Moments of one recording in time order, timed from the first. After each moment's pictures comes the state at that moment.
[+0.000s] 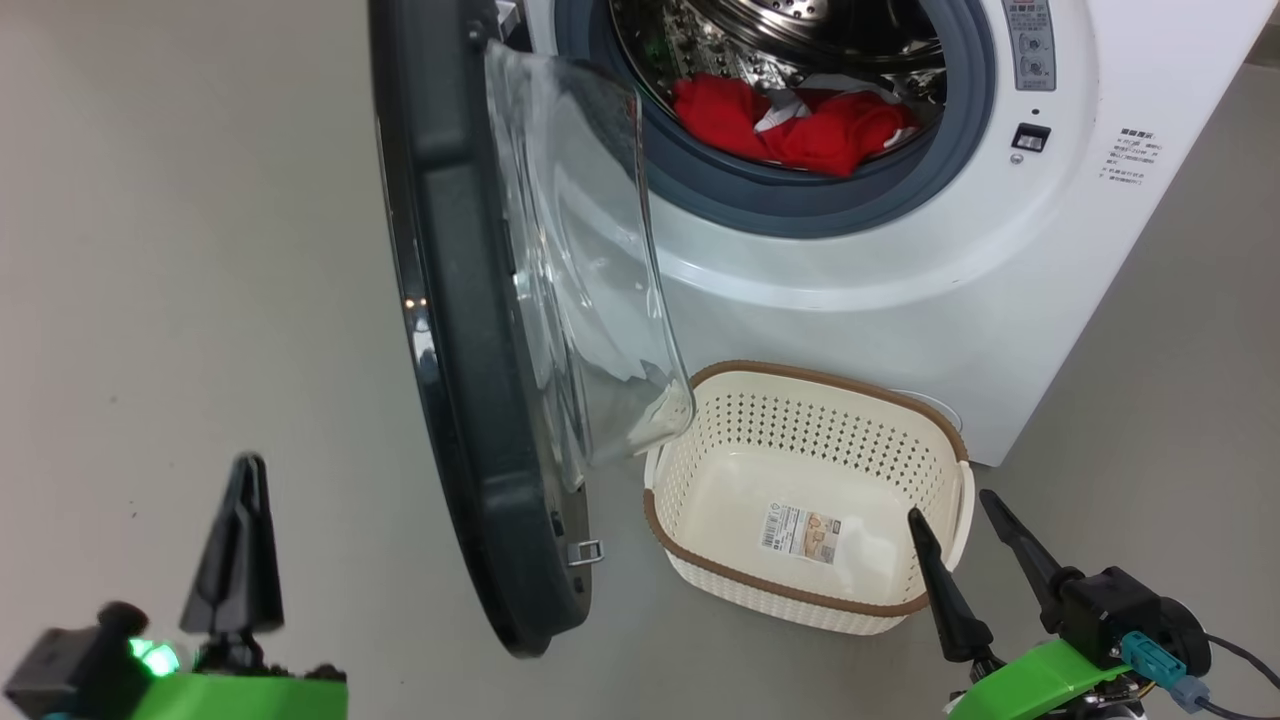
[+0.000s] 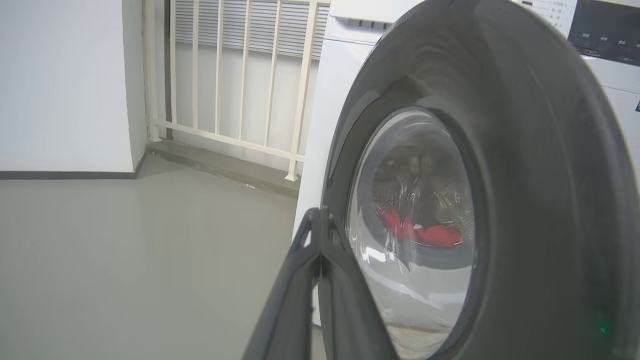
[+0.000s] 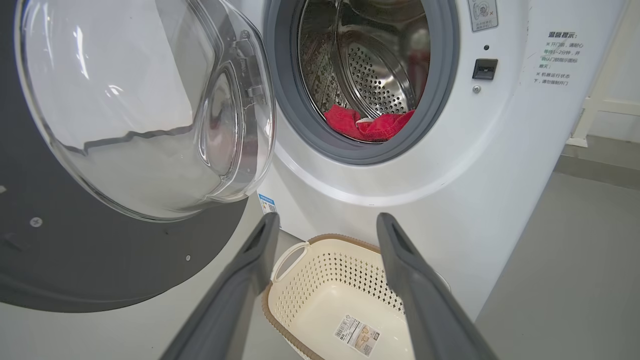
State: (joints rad) left arm -0.07 0.04 0.10 0.10 -0.34 -0.12 -0.25; right arm -0.02 -0.05 0.06 0.28 0.20 0.12 -0.25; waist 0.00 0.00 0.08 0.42
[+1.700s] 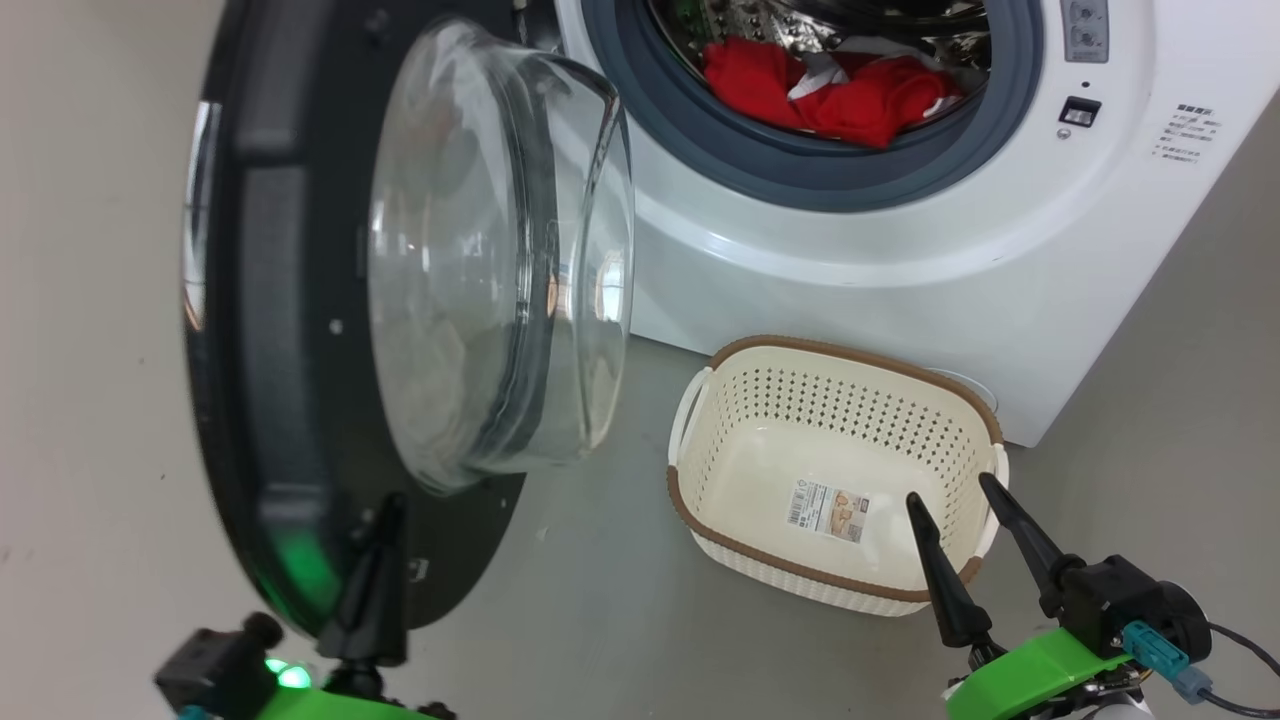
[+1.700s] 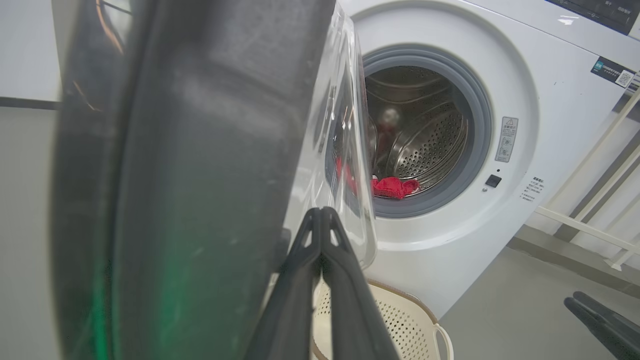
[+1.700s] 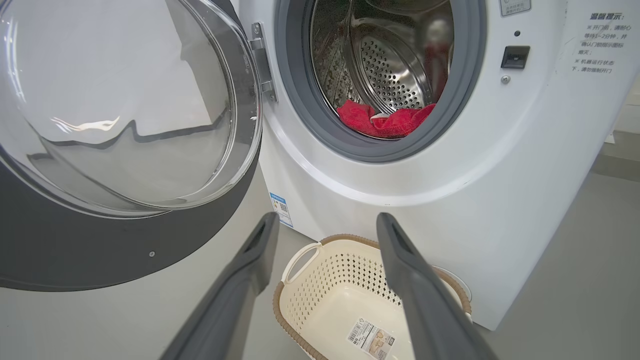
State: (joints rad) left arm -0.06 0.04 -0.11 0.11 -0.46 -0.08 -0.25; right arm -0.03 -0.05 0.06 0.25 0.19 0.12 -0.25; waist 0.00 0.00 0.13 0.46
